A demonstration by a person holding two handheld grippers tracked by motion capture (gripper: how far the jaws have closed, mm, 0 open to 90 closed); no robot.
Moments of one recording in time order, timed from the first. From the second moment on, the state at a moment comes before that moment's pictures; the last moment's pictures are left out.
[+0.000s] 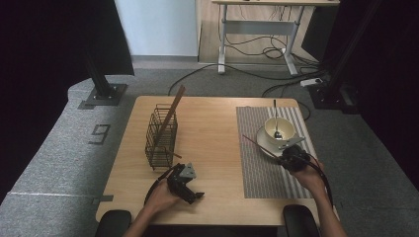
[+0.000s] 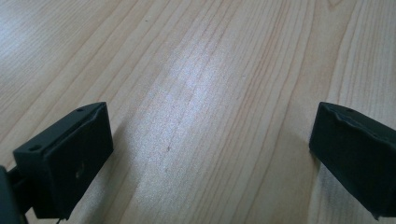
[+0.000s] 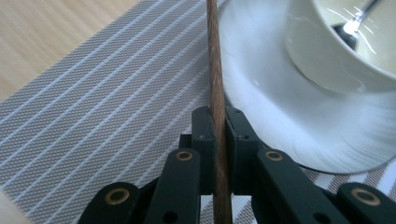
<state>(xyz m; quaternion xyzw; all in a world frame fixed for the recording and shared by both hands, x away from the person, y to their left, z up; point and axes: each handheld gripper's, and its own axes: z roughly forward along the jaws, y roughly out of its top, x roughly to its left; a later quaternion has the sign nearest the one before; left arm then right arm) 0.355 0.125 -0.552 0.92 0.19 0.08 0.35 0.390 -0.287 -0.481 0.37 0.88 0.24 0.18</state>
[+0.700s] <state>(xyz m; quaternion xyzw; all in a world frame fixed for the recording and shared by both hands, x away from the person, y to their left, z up) 0.356 0.125 -0.553 0.92 0.19 0.07 0.35 0.411 -0.322 -0.502 0.43 0.85 0.24 0.18</state>
